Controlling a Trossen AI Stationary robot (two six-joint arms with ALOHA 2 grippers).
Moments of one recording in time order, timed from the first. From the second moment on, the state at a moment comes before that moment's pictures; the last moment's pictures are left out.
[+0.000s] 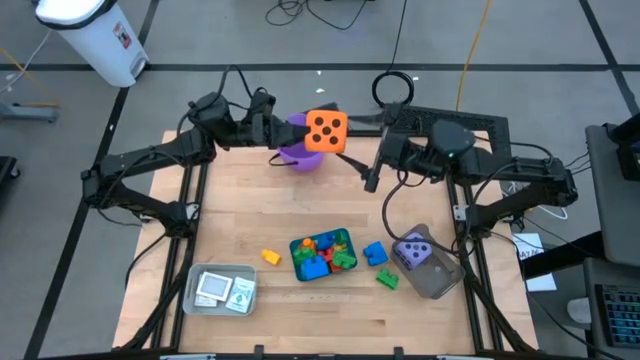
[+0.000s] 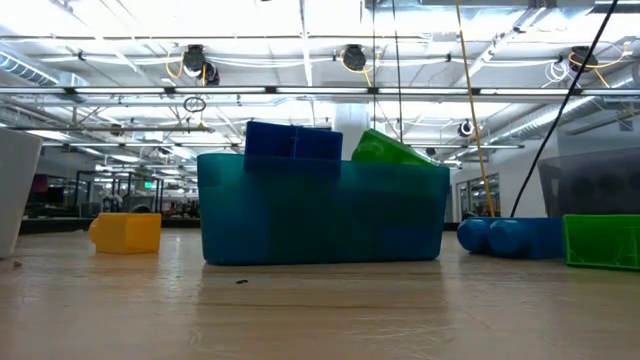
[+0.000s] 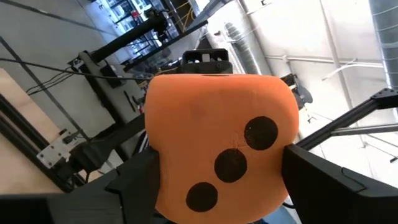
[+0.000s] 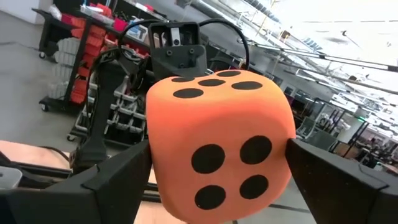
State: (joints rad) left arm 0.31 1.28 1.27 0.25 0.43 -1.12; right arm -0.07 1.30 1.41 -0.04 0.29 -0.47
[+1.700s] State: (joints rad) left arm 0.29 1.41 1.27 0.38 0.46 -1.16; right arm -0.05 1.30 1.26 0.04 0.27 -0.33
